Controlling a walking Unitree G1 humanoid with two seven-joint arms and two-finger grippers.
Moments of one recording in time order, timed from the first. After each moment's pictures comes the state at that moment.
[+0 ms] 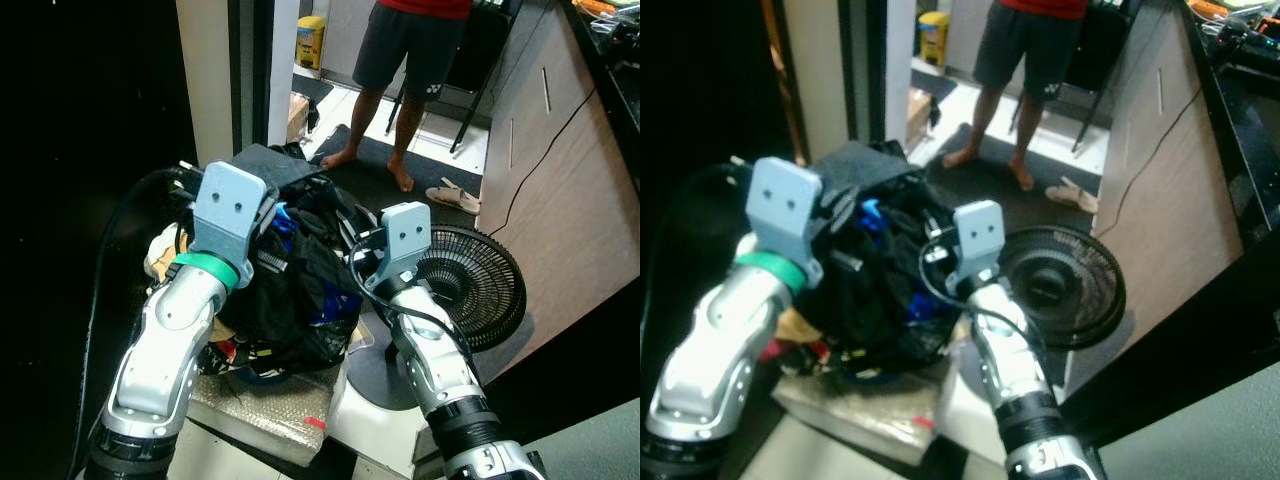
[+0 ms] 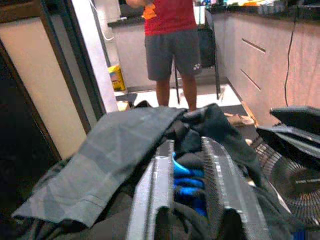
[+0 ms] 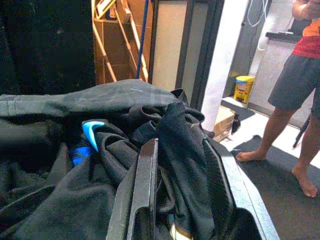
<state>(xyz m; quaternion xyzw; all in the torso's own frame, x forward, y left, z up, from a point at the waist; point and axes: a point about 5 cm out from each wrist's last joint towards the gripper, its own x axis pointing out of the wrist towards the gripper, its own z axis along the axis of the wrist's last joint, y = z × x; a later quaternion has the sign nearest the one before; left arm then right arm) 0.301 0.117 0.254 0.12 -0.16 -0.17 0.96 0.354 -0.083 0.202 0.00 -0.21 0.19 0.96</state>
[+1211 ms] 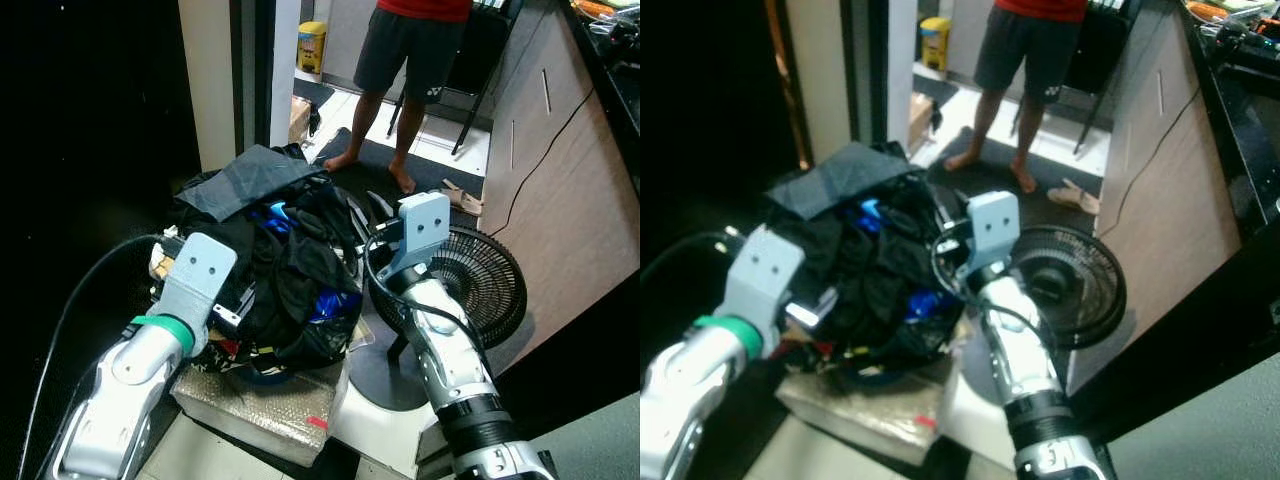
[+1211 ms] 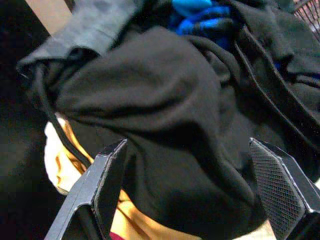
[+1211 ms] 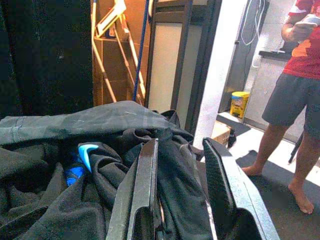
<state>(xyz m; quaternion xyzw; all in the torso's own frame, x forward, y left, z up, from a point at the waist) 0.279 0.162 0.193 0.19 0.03 -0.14 0.97 0.352 -0.093 0.217 0.00 -0.23 0.18 0.95</state>
